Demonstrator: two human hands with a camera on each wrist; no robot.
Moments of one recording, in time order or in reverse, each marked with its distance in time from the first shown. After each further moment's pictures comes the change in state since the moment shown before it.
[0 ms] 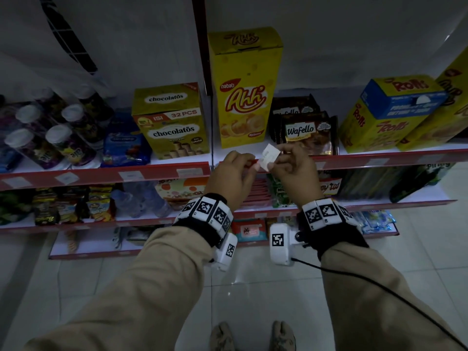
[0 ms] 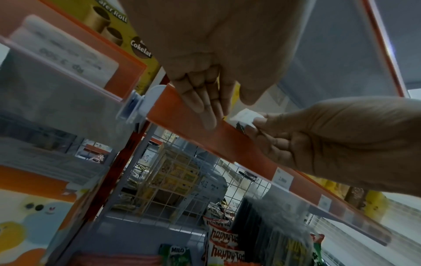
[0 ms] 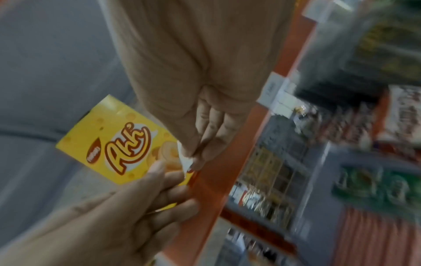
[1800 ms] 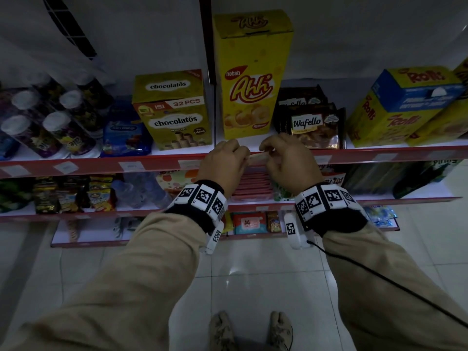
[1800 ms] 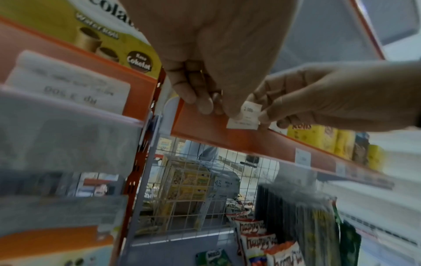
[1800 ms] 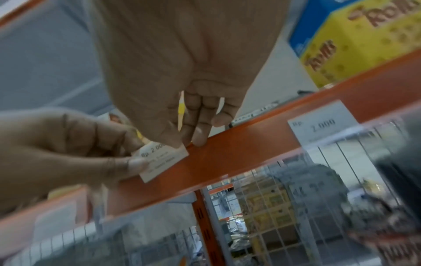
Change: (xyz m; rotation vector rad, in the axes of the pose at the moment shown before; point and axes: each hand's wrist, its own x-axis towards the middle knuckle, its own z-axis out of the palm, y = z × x) left_hand 0.007 -0.009 -0.018 0.396 -0.090 0.084; right_hand 0.019 -0.004 0.002 -0.766 -0.228 -0.467
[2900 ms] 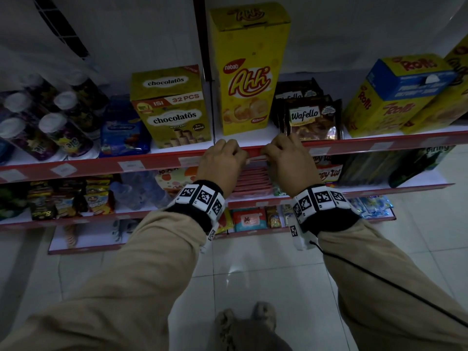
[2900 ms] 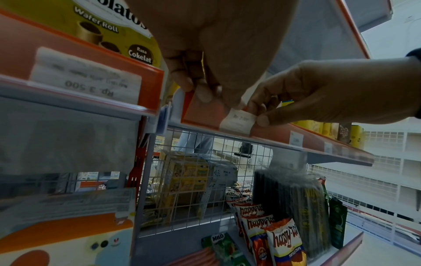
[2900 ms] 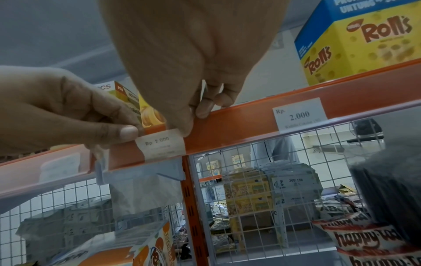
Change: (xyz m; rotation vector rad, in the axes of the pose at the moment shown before) left_hand -0.007 -0.010 0.009 0.190 -0.055 0.075; right_hand -0.013 -0.001 0.020 -0.387 -0.065 0.049
